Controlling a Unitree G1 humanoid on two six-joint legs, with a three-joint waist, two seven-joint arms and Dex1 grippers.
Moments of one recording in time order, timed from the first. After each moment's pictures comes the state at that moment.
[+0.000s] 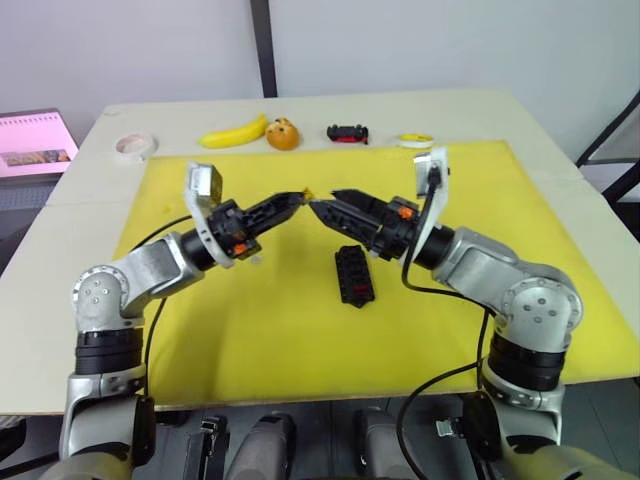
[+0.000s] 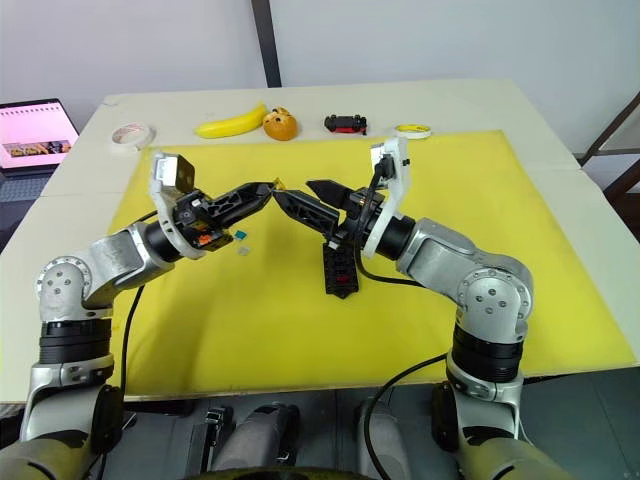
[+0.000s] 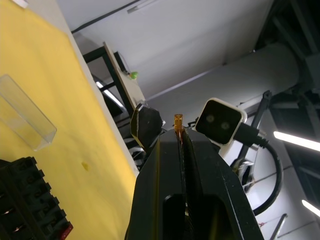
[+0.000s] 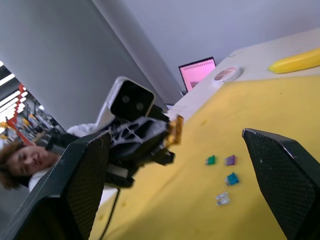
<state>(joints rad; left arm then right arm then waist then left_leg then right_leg) -0.53 0.46 0.21 0.00 -1.91 1.10 -0.09 -0.58 -0.20 -0.24 -0.43 1.21 1.15 0.14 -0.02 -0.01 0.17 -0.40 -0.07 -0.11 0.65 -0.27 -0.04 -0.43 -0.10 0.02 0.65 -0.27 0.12</state>
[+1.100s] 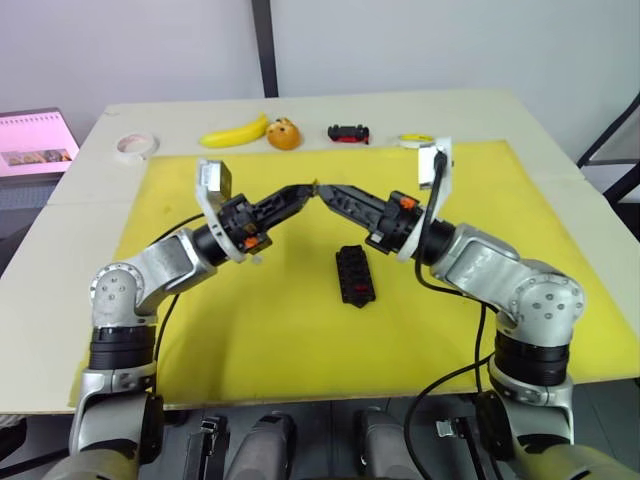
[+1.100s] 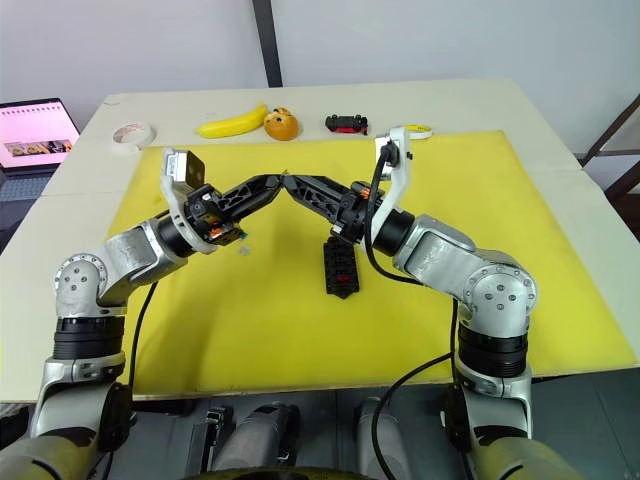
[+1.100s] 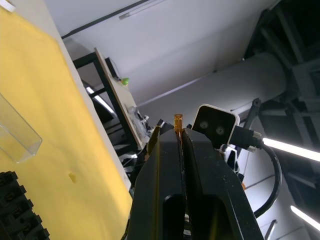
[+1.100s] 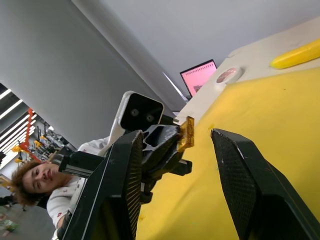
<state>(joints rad) -0.55 0.43 0.17 0.01 -1.93 1.04 -0.08 -0.58 -0.30 -0.15 -0.39 1.46 1.01 -0.05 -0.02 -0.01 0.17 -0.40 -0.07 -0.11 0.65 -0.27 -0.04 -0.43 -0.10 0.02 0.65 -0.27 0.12</state>
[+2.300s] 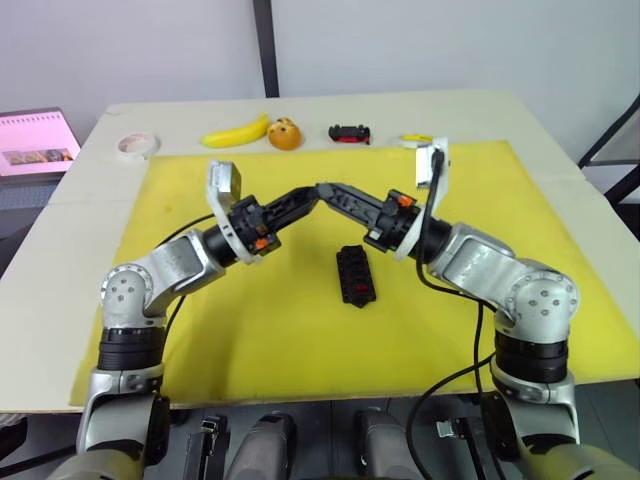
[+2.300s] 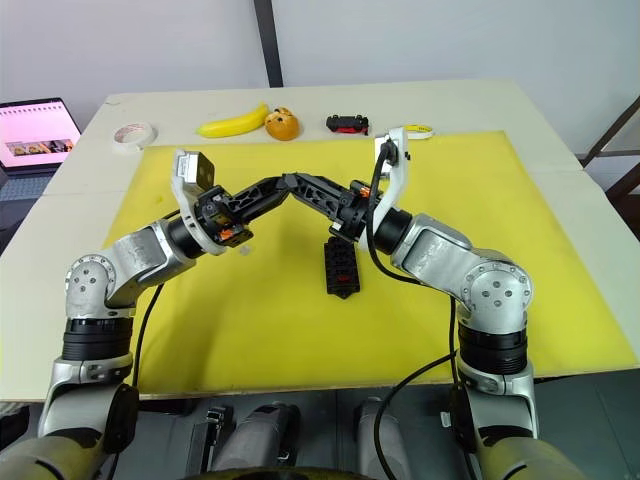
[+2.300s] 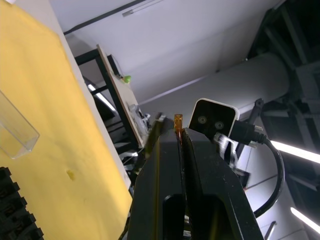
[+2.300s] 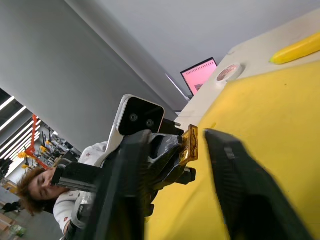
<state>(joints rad) -0.55 0.40 0.14 -0.02 -1.95 1.01 -0.02 -0.58 -0.33 -0.11 -0.35 1.51 0.95 -0.08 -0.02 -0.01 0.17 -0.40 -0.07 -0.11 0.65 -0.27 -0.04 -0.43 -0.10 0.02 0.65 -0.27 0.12</state>
